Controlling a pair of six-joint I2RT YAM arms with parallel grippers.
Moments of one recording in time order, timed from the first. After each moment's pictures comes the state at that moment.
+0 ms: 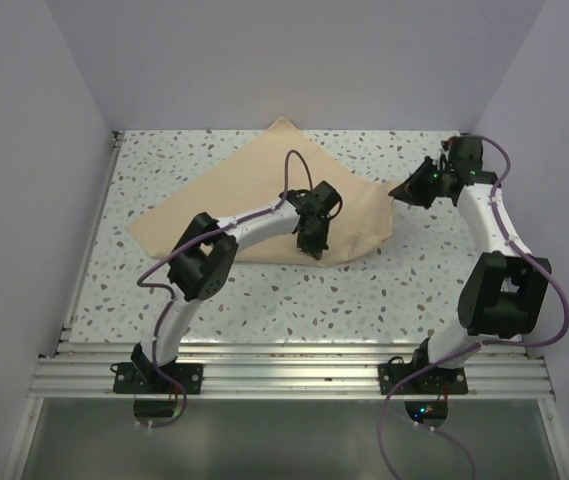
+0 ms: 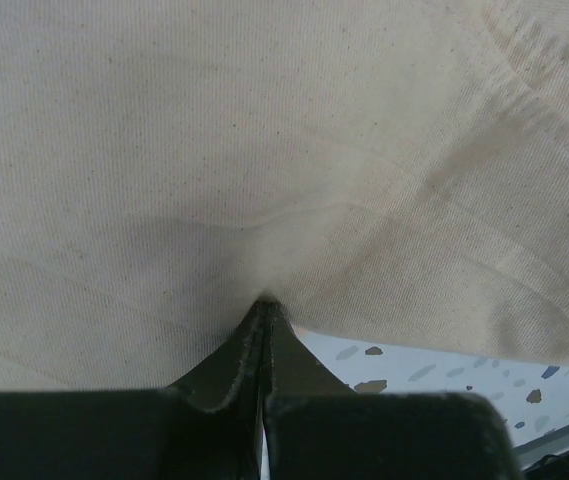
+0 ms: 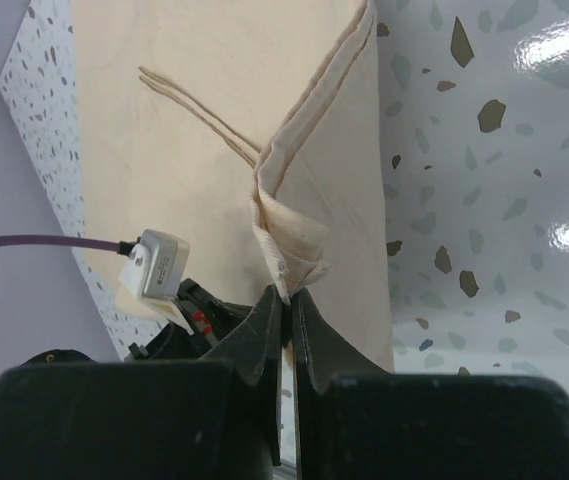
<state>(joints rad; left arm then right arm) -0.81 2.24 1.80 -0.74 0.03 -0.64 -0.12 1.61 1.34 -0.61 -0.45 0.63</state>
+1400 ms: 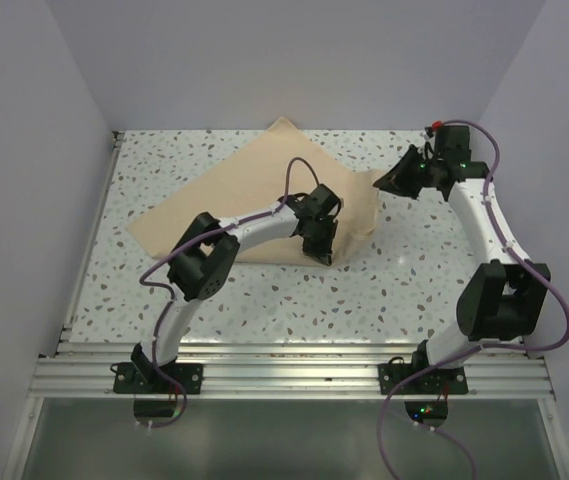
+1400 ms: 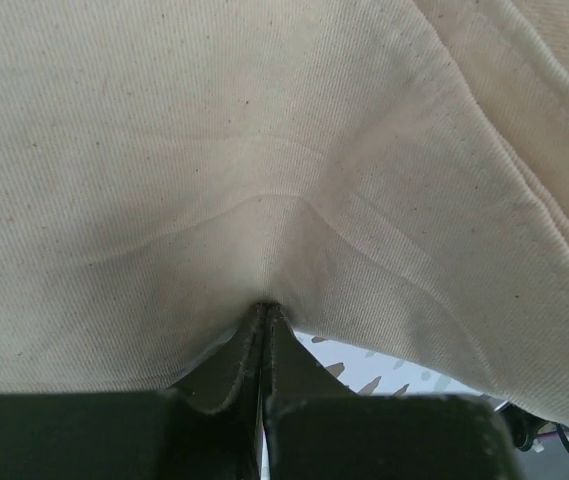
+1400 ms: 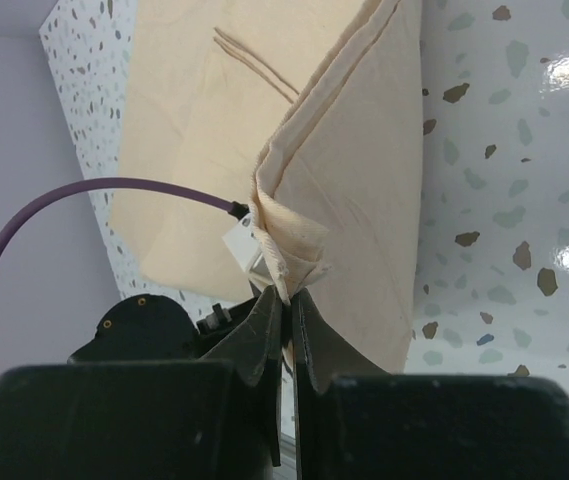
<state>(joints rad) -0.81 2.24 1.74 -0.60 0.24 -0.57 -0.02 1.58 1.43 -0.65 -0.46 0.65</state>
